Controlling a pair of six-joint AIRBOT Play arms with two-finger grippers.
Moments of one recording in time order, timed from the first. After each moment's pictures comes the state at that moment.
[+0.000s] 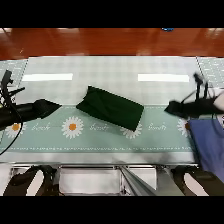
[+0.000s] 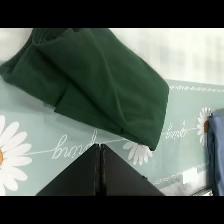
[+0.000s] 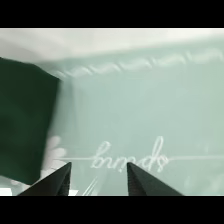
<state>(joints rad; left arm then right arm) 0.21 -0.64 0.63 0.71 -1.18 -1.34 -0.04 -0.91 0.71 -1.21 1.10 1.67</state>
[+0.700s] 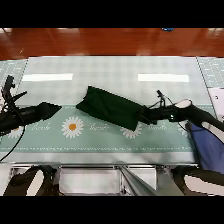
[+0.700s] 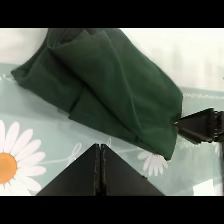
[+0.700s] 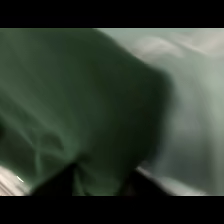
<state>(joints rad) 0.21 -0.61 0.55 0.70 -1.08 -1.27 0.14 -1.42 0.66 -0.48 0.88 1.20</state>
